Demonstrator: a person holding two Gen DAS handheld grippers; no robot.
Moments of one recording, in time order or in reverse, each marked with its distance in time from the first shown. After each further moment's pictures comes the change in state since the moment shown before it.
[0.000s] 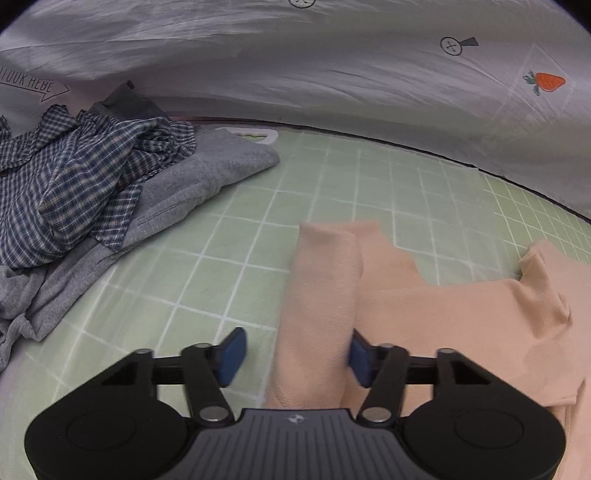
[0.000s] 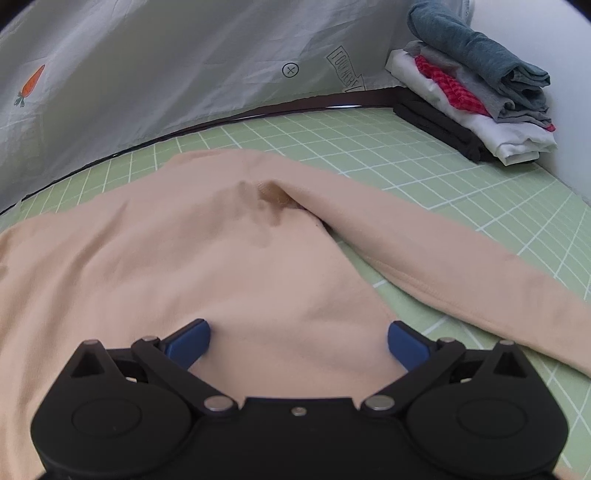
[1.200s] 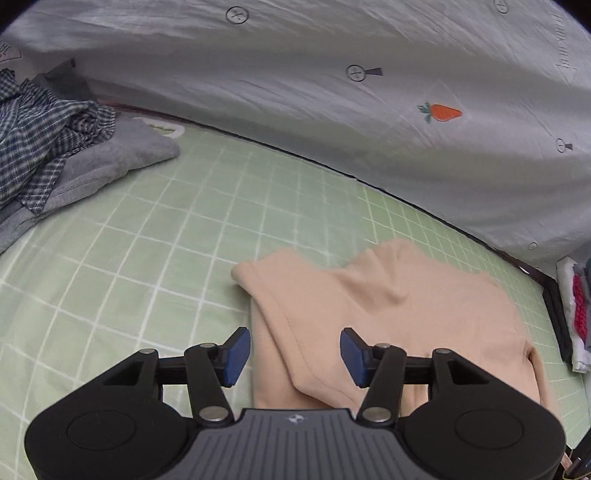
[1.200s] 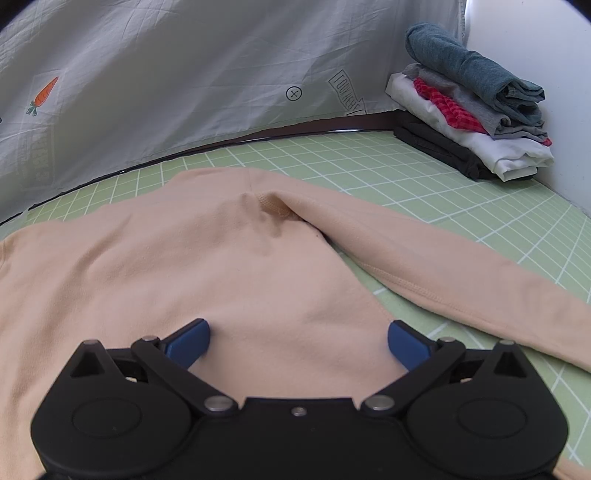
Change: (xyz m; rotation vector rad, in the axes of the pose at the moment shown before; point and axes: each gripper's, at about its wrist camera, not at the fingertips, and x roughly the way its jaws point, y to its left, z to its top) left arm -0.041 -0.018 -0.012 -0.078 0.008 -0.354; right arm -0.002 -0.002 -0.012 -0.005 -0.095 0.014
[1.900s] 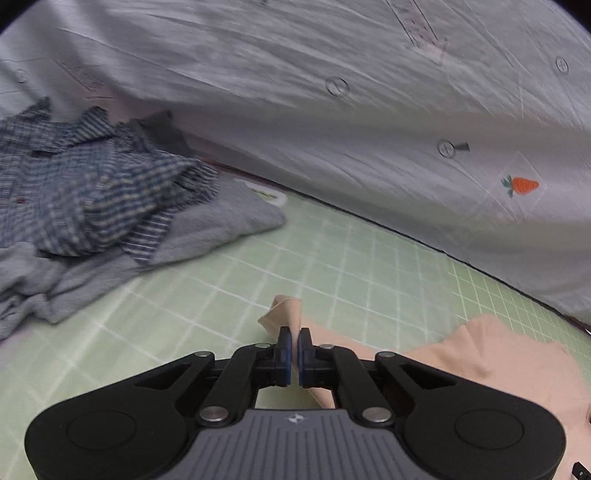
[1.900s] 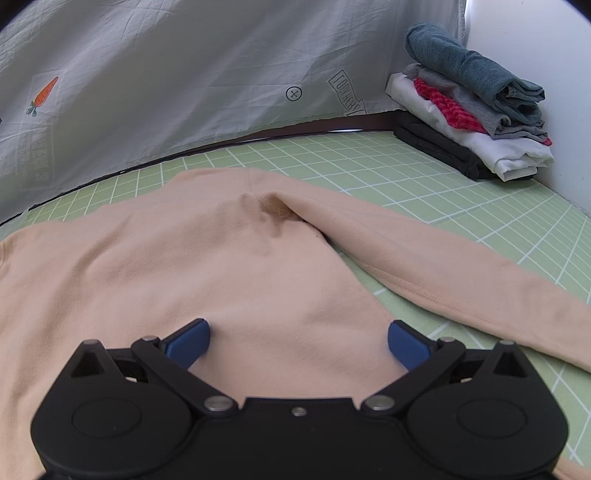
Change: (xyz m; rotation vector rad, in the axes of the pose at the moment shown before) left arm -0.057 0.046 -0.005 -0.094 -0.269 0.297; right arm 0.000 -0.001 0.000 0.002 0.000 0.001
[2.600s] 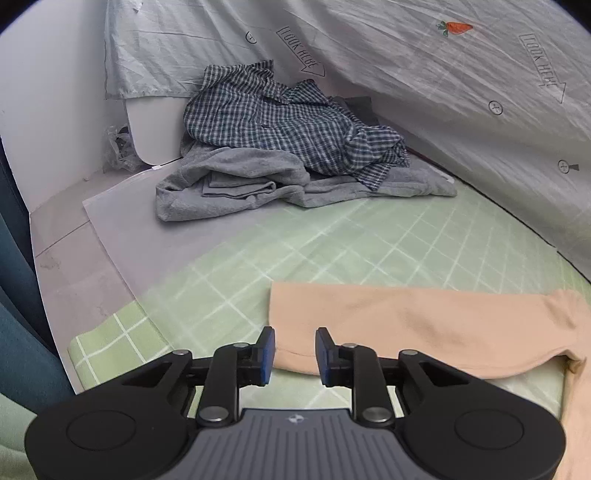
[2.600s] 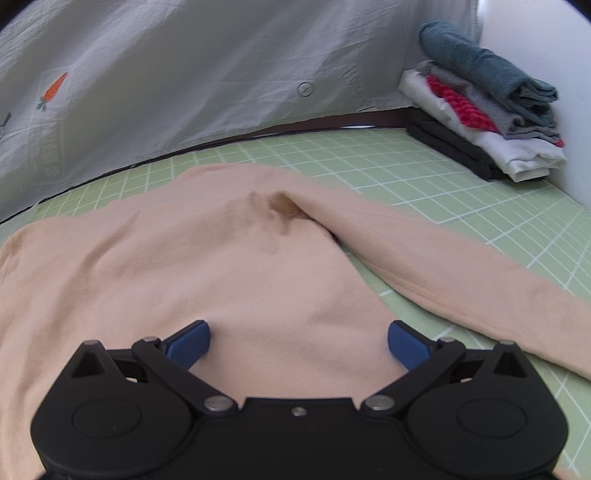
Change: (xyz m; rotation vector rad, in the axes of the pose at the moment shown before) left arm -0.131 0.070 -0.096 -0.188 0.054 0.318; right arm -0.004 -0.009 0.012 -0.059 0.064 0.115
